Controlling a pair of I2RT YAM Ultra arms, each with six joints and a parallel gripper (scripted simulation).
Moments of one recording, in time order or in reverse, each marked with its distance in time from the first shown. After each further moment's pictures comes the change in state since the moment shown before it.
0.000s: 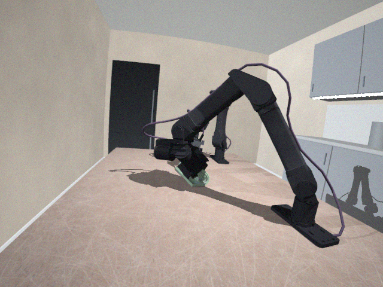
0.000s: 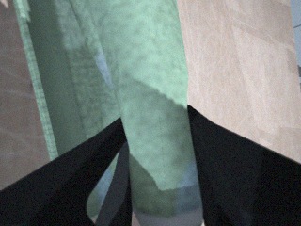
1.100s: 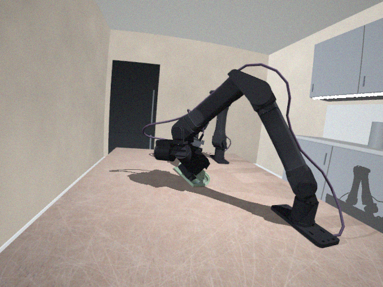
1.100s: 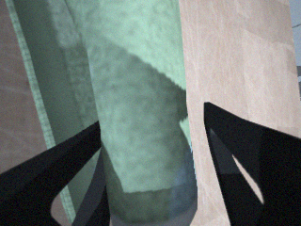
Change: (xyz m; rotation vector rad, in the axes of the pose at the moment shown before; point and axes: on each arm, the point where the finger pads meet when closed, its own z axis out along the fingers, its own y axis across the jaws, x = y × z) left arm 0.002 0.000 0.001 0.004 0.005 -0.009; right arm -0.001 -0.001 0.000 0.002 -0.004 -0.001
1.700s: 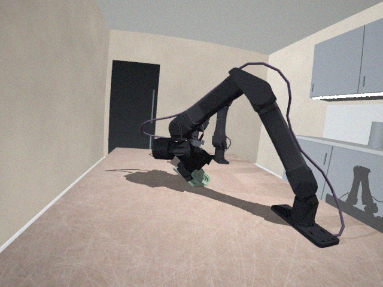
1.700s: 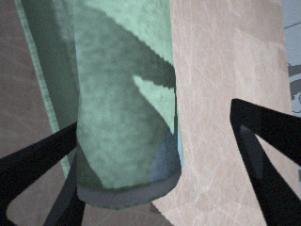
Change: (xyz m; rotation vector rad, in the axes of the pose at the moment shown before) left arm -0.001 -0.004 -0.013 0.008 0.010 -0.015; right arm 0.000 0.000 0.000 0.001 0.000 0.000
